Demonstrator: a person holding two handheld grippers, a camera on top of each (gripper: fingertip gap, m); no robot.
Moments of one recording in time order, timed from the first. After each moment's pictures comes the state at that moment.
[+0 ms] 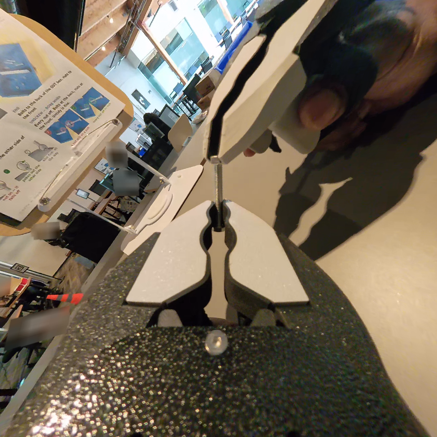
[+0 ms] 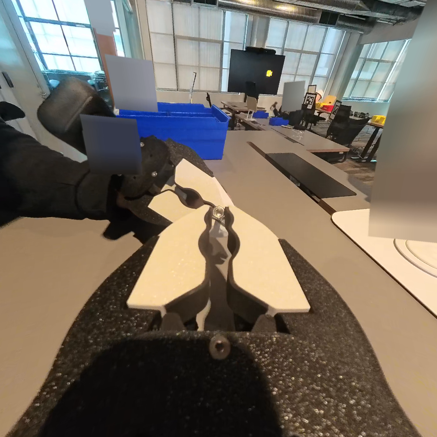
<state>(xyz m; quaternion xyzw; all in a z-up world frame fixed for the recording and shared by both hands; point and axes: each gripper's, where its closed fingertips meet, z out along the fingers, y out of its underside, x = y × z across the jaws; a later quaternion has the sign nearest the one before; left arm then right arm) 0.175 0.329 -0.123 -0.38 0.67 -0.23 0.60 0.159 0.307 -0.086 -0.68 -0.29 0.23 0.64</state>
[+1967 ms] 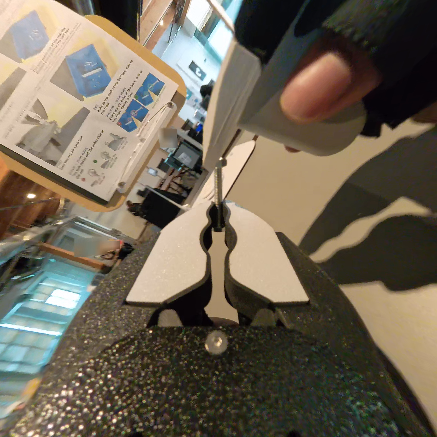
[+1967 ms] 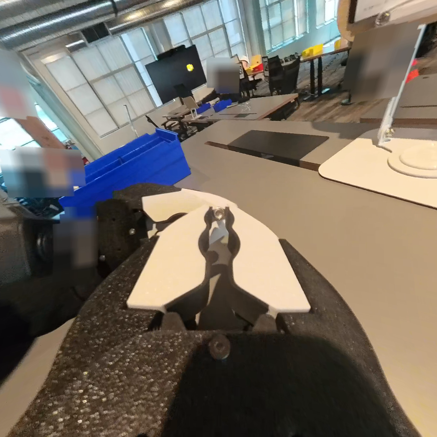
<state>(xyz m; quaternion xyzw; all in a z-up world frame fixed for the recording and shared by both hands) 0.166 0.360 -0.106 -0.40 0.63 -0.08 0.67 0.159 0.334 -0.077 -0.75 -0.04 0.26 0.61</state>
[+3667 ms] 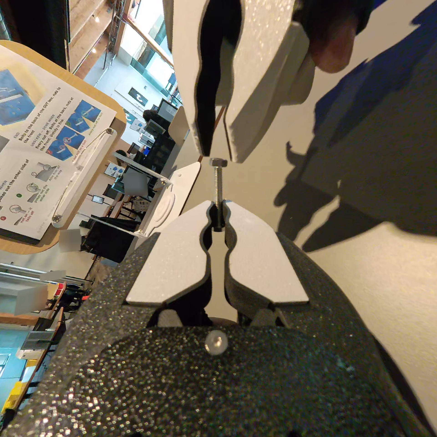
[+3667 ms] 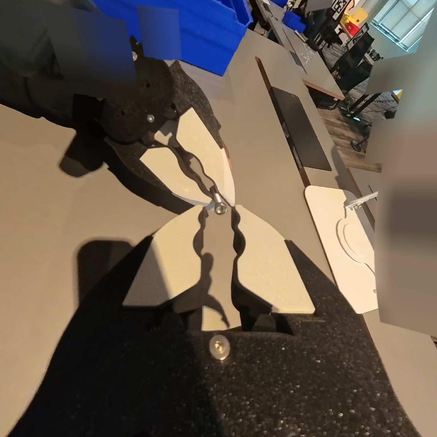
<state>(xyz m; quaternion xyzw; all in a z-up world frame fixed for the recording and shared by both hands) 0.179 0.321 -0.127 -0.35 0.70 -0.17 0.60 0.165 0.291 -0.097 -0.75 -0.43 0.03 0.51</state>
